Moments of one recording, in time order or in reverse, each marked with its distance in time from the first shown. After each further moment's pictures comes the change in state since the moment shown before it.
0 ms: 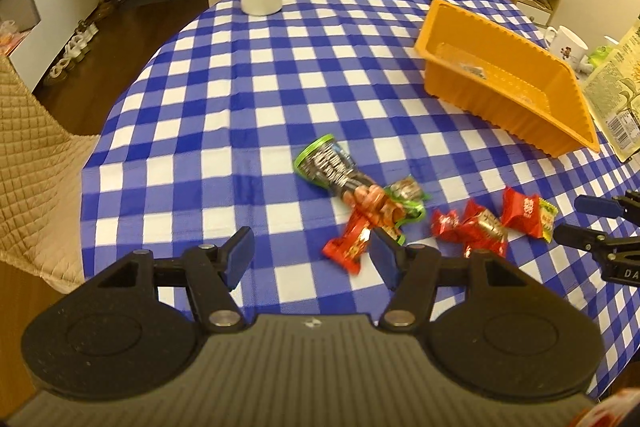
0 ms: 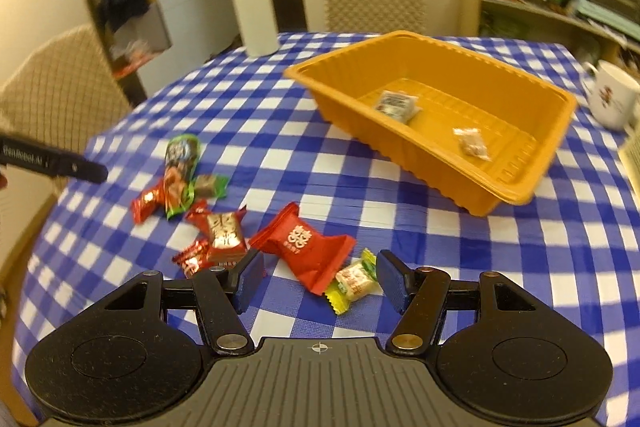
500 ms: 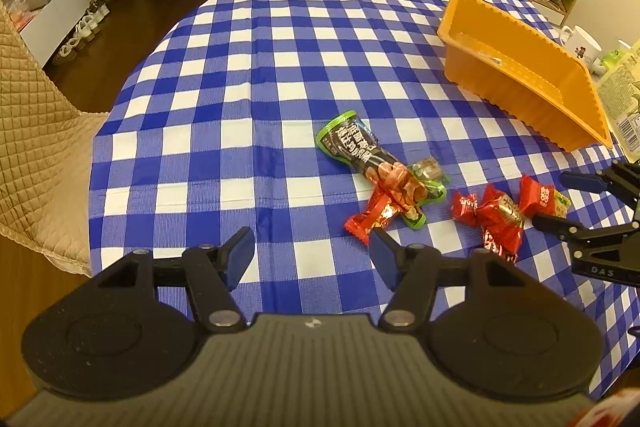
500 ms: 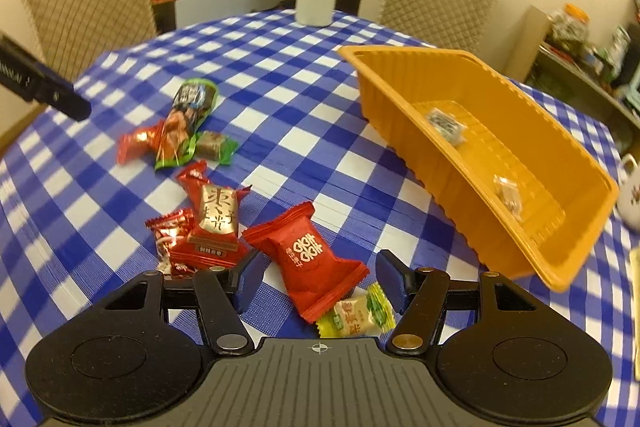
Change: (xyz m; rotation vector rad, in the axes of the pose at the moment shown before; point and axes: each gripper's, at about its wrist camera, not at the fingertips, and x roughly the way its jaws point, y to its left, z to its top) left arm 0.005 0.013 -0.013 -0.043 0.033 0.014; right arm 0.048 0.021 0.004 -0.320 0.054 -0.038
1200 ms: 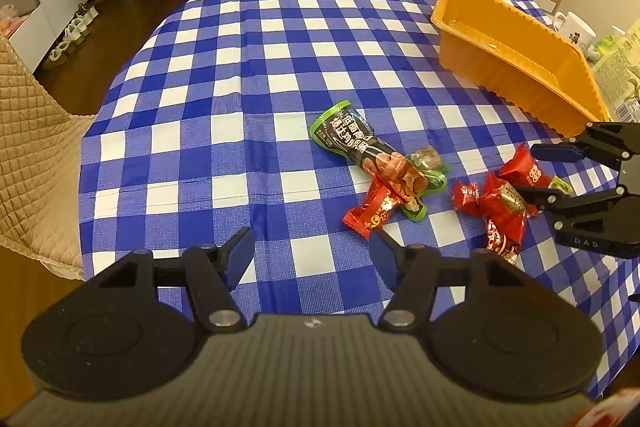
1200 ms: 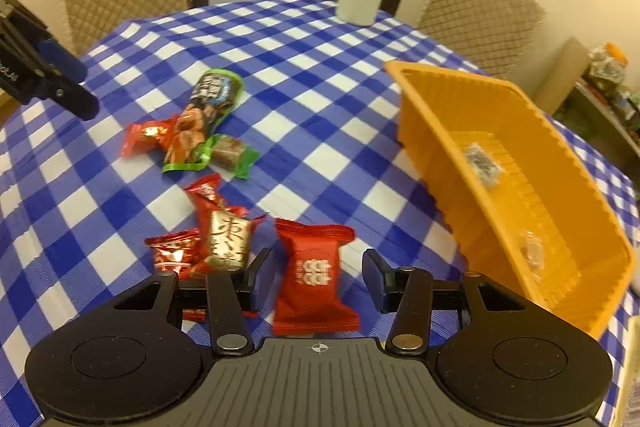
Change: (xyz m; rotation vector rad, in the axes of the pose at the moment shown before) left arm 0.010 -0.001 -0.001 0.038 0.014 -0.018; right arm 0.029 0.016 0.027 -0.143 0.047 0.036
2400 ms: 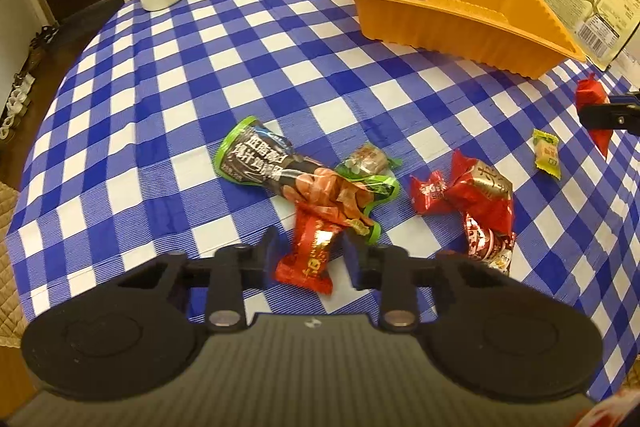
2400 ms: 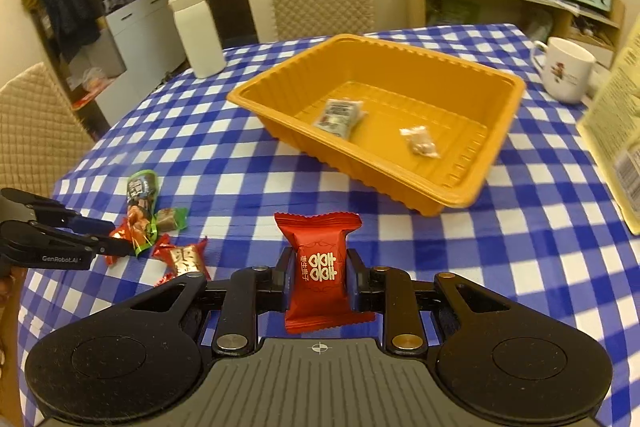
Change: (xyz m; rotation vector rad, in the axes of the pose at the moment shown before) left arm 0.051 -0.045 0.015 0.280 0.009 -0.092; right arm -0.091 -0.056 -0.049 0.633 -0.096 -0.088
